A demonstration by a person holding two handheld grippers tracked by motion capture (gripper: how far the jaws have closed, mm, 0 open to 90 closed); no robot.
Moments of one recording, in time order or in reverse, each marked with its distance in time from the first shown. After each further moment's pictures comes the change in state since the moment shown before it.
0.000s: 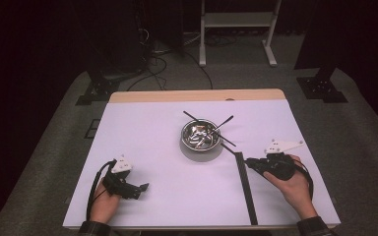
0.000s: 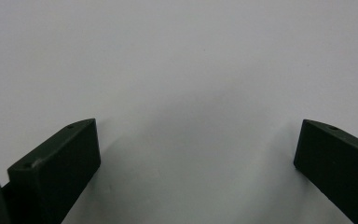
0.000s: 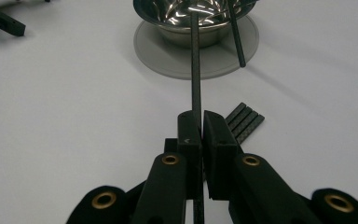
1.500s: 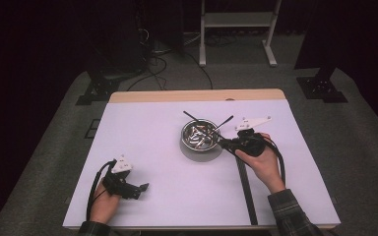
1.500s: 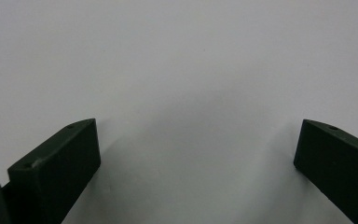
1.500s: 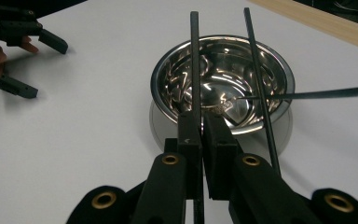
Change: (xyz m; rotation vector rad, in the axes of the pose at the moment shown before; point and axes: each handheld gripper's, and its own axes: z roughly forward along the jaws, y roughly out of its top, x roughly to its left) left arm 0.000 0.000 0.000 -0.001 0.000 0.000; right arm 0.009 0.077 0.054 -0.031 0.070 -0.020
